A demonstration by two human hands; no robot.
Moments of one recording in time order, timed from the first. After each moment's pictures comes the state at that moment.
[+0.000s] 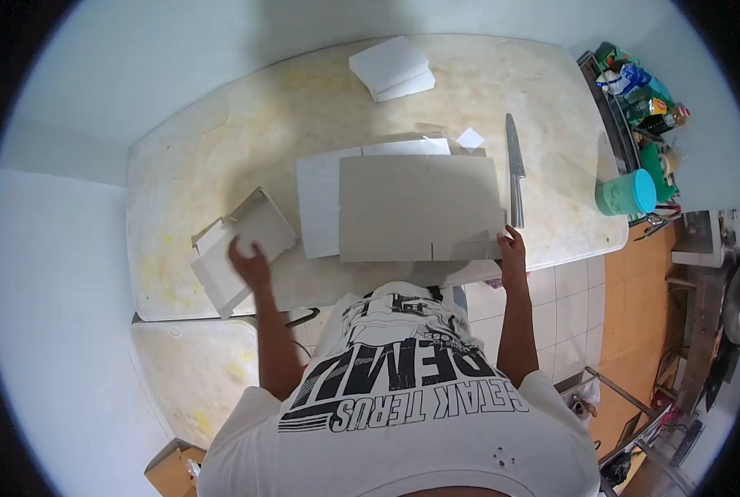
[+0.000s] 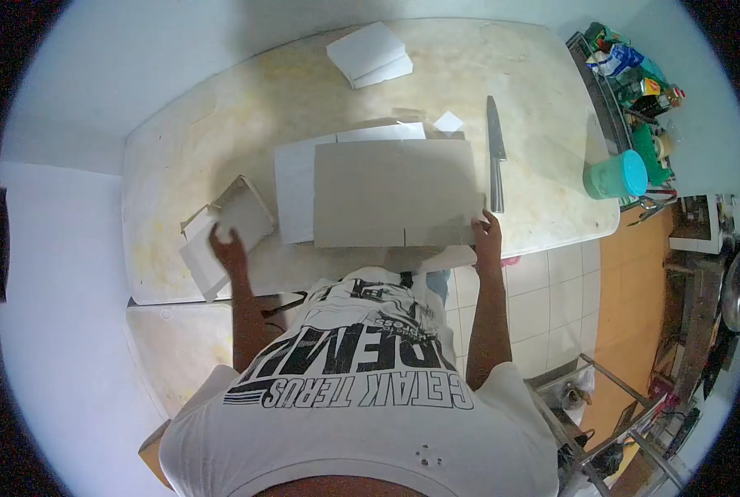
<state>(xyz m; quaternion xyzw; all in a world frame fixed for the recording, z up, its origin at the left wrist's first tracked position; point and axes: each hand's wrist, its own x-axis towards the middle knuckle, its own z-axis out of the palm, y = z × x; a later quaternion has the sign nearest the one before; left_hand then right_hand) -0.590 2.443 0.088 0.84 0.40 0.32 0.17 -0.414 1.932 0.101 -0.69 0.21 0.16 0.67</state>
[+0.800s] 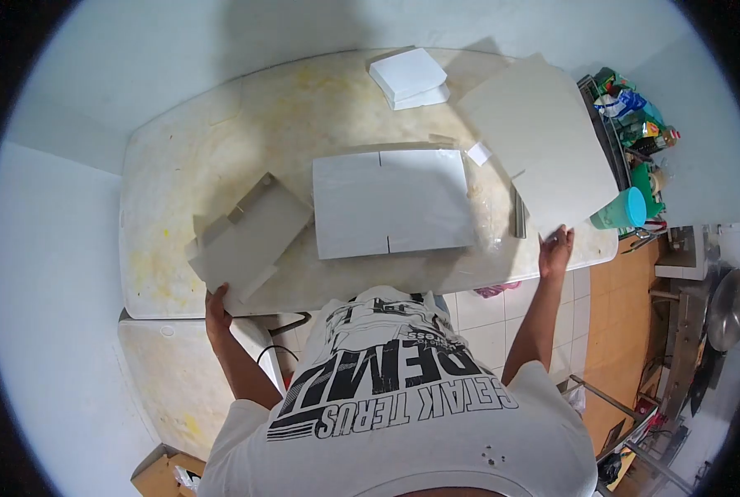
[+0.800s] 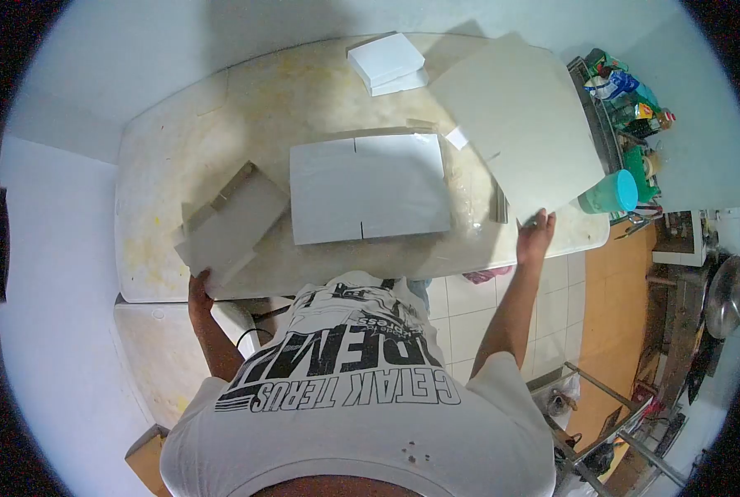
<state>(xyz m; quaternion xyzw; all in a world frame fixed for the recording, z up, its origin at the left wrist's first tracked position) -0.727 2.533 0.110 0.50 0.43 0.16 0.74 -0.366 1.900 0.158 -0.50 0.18 -0.08 0.84</state>
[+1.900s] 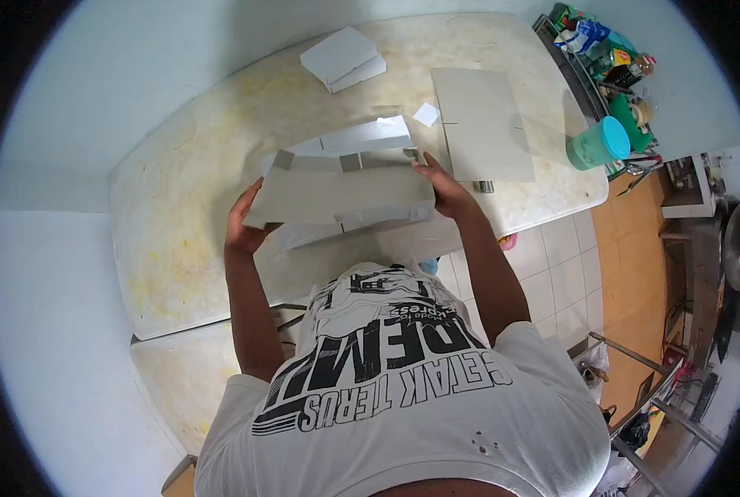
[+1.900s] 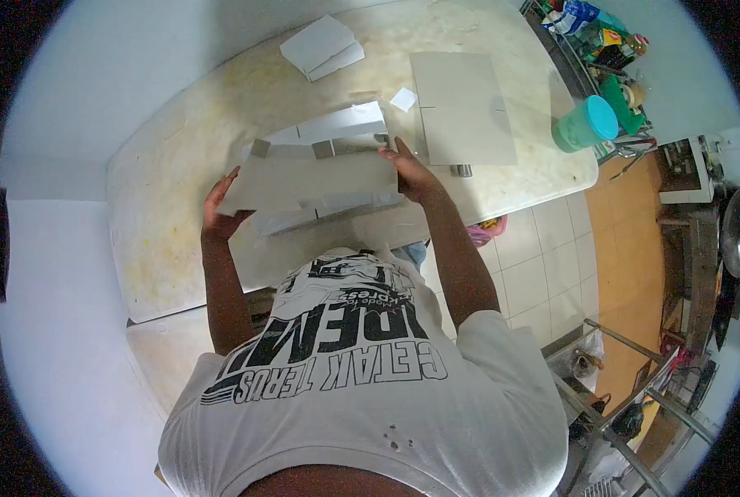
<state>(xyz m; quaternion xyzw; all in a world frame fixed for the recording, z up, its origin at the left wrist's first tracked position) -0.496 2.385 0.194 0.47 0.24 -0.09 0.85 -0.362 2.015 0.156 -0.55 0.09 0.39 0.73</state>
